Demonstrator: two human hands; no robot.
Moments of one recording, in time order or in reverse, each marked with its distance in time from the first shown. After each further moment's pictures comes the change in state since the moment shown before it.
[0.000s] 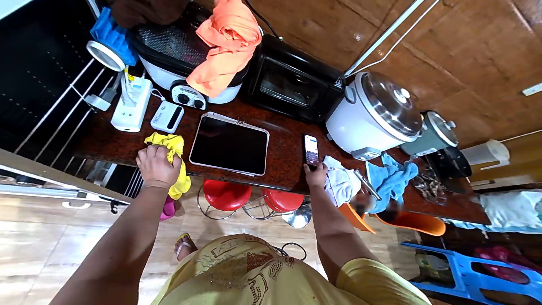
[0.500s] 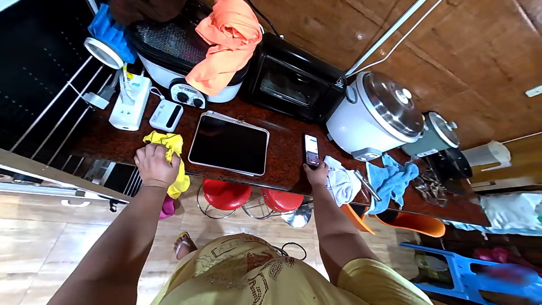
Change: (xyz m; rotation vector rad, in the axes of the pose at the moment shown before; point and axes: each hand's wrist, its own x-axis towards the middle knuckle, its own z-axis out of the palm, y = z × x) left_hand 0.000 0.000 -0.001 -0.015 0.006 0.007; right_hand 0.011 0.000 -0.006 0.018 -0.062 0.017
